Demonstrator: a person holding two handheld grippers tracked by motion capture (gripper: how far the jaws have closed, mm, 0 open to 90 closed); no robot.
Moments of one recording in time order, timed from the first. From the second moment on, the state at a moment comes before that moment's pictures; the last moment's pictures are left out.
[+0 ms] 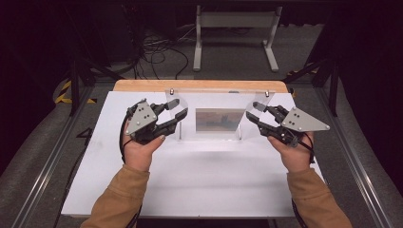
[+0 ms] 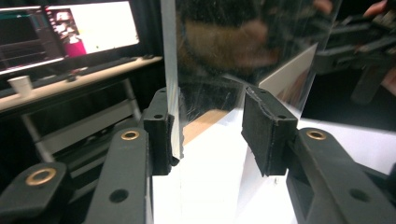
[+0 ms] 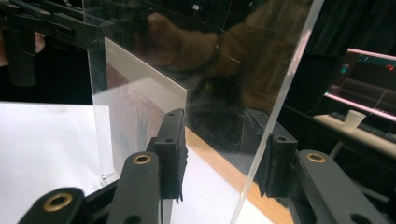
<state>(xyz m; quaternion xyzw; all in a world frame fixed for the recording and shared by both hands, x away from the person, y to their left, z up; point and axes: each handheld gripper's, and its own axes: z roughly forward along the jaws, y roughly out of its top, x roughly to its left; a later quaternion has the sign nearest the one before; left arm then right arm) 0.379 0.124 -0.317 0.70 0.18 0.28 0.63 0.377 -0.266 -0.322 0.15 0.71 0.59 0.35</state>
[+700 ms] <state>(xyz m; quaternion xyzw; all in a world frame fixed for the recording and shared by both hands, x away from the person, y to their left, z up) 0.368 0.126 -0.312 0.73 0.21 0.22 0.61 0.352 -0.269 -0.309 0.20 0.73 0.59 0.29</state>
